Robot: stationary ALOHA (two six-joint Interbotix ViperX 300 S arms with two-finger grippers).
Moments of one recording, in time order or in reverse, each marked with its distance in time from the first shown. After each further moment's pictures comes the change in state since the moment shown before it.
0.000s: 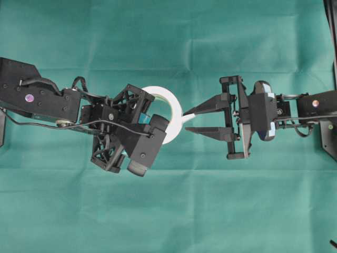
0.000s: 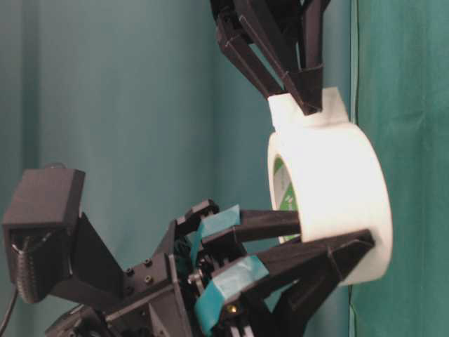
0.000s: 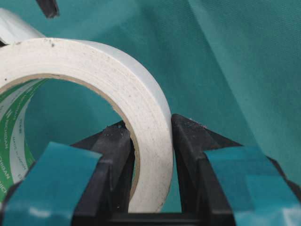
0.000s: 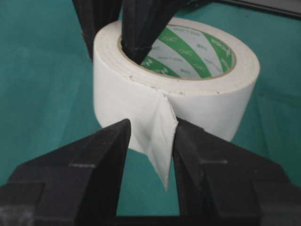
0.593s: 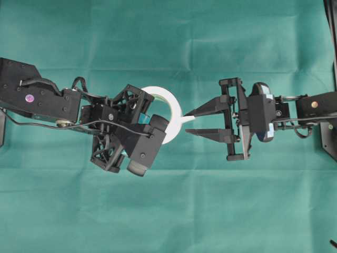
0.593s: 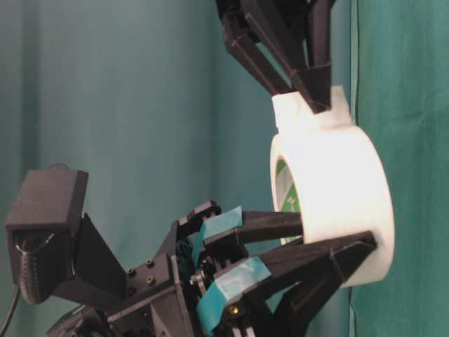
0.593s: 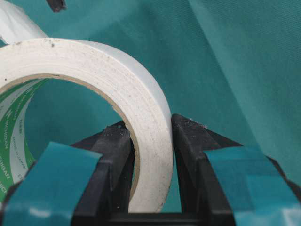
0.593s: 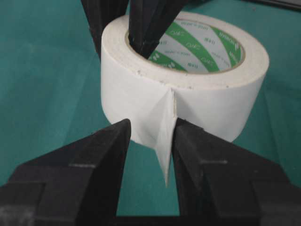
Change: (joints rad) left arm 0.000 0.002 0.002 0.000 0.002 0.000; right arm 0.003 0.015 0.000 0.000 0.000 0.009
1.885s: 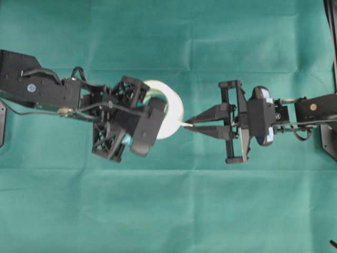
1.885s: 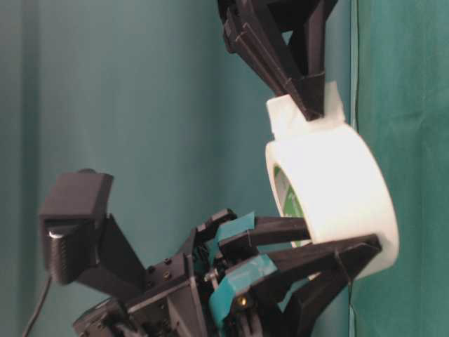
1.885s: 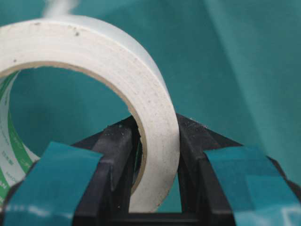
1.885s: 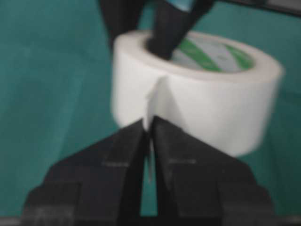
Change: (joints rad) left arm 0.078 0.000 0.032 -0.002 -0.003 -0.077; right arm 0.032 0.005 -0.002 0.003 -0.008 -0.006
